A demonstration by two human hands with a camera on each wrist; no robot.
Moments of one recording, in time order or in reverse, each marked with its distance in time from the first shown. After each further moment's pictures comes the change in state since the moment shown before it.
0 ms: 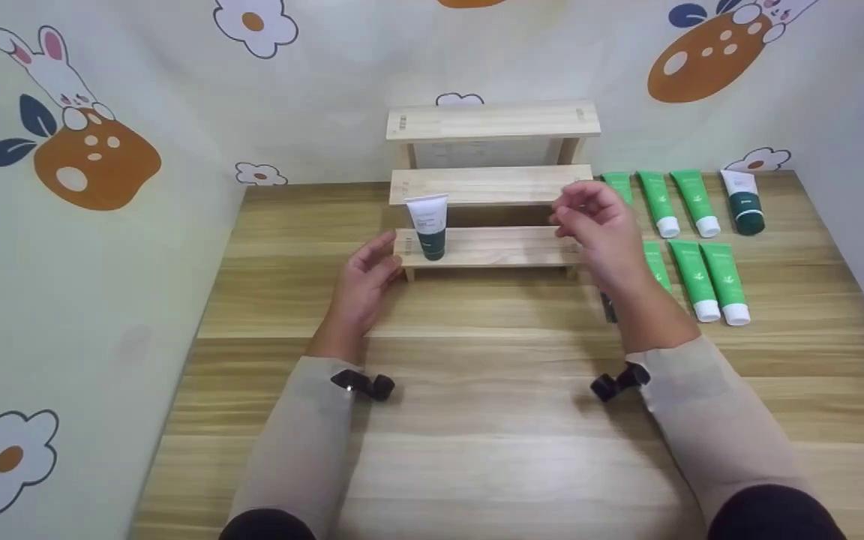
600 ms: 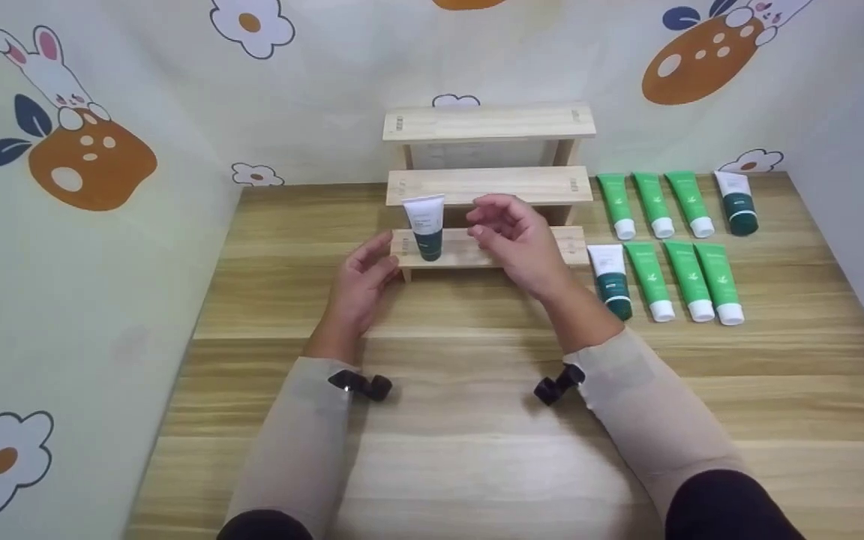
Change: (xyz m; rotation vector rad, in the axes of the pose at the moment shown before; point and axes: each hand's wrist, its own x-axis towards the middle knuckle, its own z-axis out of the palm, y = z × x) left_hand 0.001 0.000 0.000 -0.007 0.005 -0.020; right_hand -0.003 0.030 0.069 -0.142 -0.250 0.016
